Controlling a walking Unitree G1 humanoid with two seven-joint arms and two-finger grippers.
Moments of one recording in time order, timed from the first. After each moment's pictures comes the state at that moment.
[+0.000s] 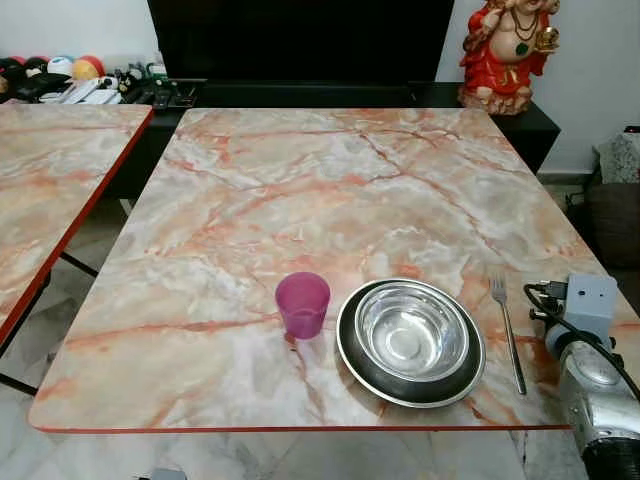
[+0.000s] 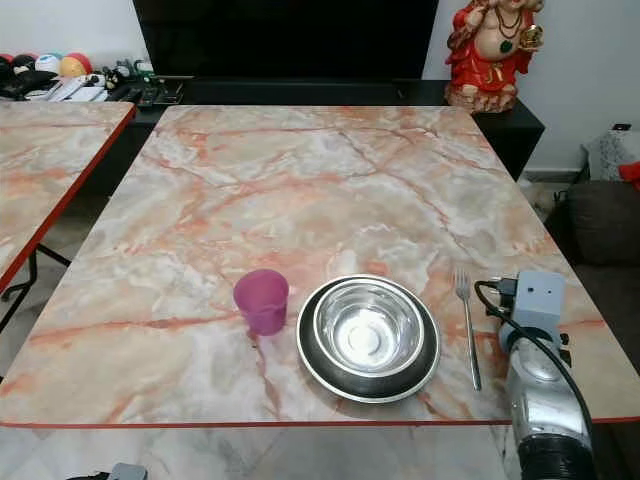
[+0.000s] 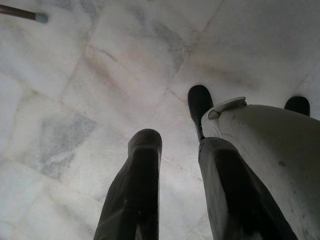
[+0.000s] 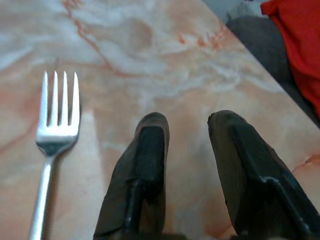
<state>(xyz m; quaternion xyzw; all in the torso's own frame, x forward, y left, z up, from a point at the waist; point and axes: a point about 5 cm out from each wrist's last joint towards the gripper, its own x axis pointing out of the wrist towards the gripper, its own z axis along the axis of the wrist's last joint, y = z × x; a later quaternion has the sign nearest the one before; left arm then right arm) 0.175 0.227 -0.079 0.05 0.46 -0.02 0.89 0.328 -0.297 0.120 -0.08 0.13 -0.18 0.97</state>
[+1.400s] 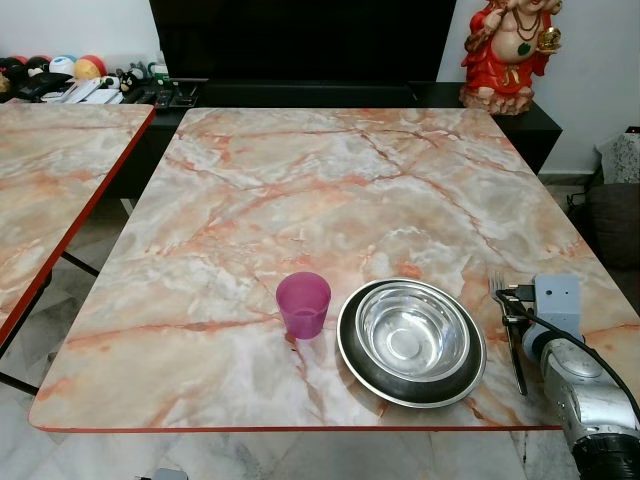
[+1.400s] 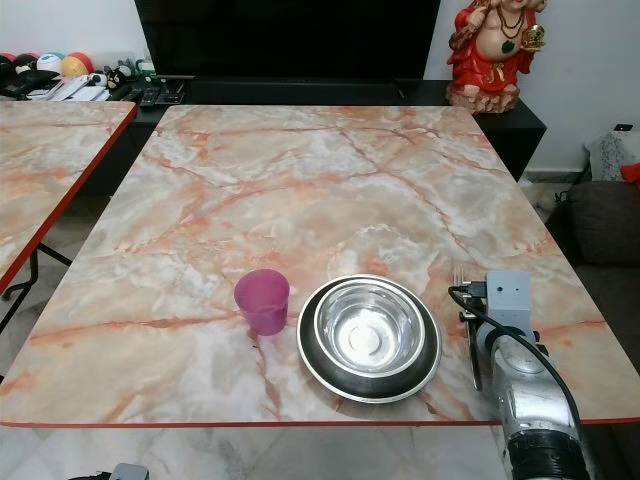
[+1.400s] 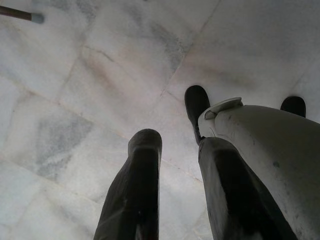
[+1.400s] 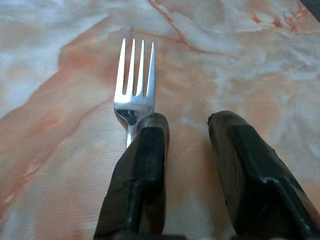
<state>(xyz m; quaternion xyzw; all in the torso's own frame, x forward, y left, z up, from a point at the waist) 0.175 0.226 -0.079 0.05 0.46 -0.02 0.89 0.334 -0.272 0.116 -0.08 0.17 -0.10 0.98</state>
